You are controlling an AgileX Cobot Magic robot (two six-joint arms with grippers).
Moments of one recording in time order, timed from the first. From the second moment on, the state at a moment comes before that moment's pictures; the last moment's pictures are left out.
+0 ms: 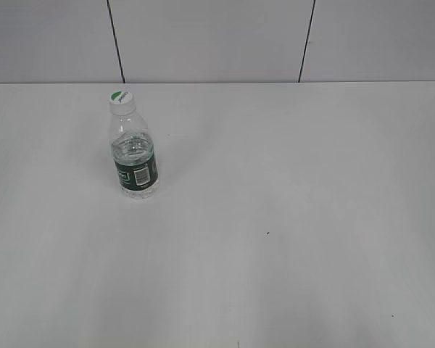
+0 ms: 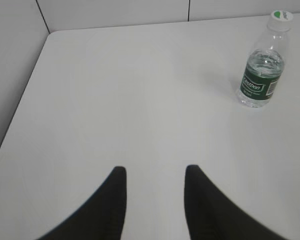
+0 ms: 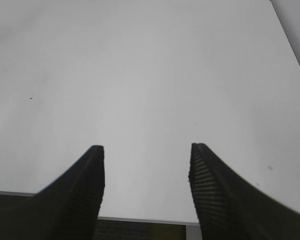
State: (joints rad) left arm 0.01 -0.01 -0.52 0.05 1.07 0.02; right arm 0.13 -0.01 -0.52 0.01 1.09 -0.11
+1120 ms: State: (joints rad) left arm 0.01 -0.01 -0.52 0.05 1.07 0.02; right arm 0.13 -0.01 -0.52 0.01 1.09 -0.11
